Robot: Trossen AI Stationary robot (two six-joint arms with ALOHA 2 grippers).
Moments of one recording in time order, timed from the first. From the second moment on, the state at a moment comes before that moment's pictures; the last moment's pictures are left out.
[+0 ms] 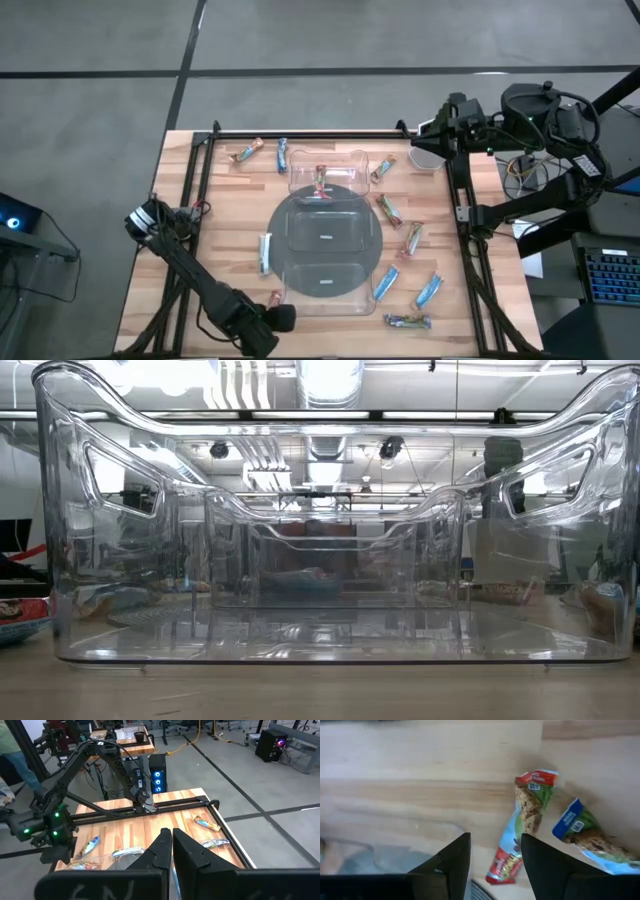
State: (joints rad) left arm -0.78 1.82 1.41 -0.83 -0.15 0.81; right arm -0.13 1.15 1.84 -0.99 -0.03 0.10
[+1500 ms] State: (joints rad) left arm -0.81 1.85 1.16 -0.53 -0.14 1.04; right arm -0.13 1.15 1.84 -0.99 -0.02 0.14
